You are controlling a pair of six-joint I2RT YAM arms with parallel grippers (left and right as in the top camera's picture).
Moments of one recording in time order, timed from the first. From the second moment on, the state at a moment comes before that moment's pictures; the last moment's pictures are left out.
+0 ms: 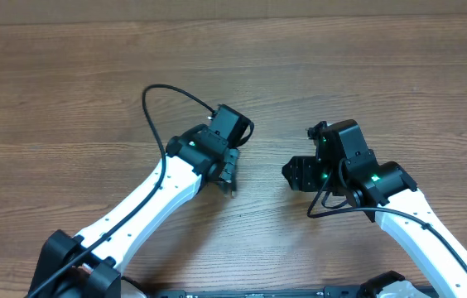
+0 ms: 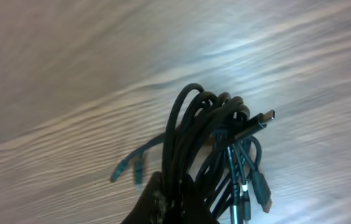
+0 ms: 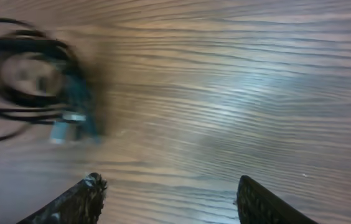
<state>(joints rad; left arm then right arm) -0.61 1.57 1.14 -0.74 -0.24 -0.18 0.40 1.24 0.86 -0.68 -0.24 0.39</state>
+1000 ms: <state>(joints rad) -0.61 1.57 1.23 -0.68 0.24 -0.18 0.40 1.32 0.86 -0.65 -0.30 0.33</state>
